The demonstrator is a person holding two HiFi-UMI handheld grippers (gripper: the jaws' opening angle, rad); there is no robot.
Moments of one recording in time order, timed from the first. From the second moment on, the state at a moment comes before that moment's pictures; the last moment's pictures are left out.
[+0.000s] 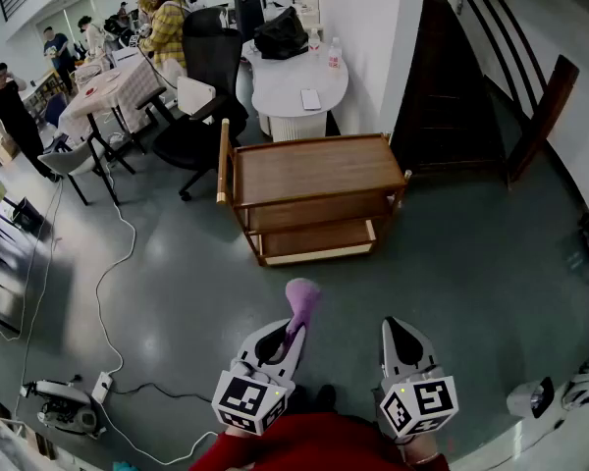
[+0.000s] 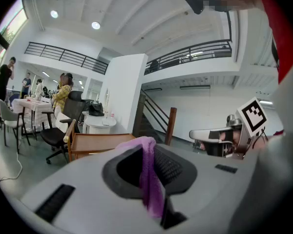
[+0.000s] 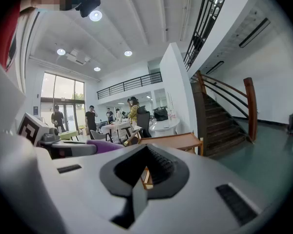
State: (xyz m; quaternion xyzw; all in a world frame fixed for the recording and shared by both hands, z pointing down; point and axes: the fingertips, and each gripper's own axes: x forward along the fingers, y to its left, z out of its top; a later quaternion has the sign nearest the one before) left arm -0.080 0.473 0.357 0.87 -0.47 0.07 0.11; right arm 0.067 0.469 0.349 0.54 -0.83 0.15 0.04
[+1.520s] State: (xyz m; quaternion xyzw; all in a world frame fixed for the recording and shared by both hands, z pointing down) left arm -0.109 0.263 0.388 0.82 -0.55 0.09 0.14; right arm 0.087 0.257 0.378 0.54 -0.82 0.19 0.04
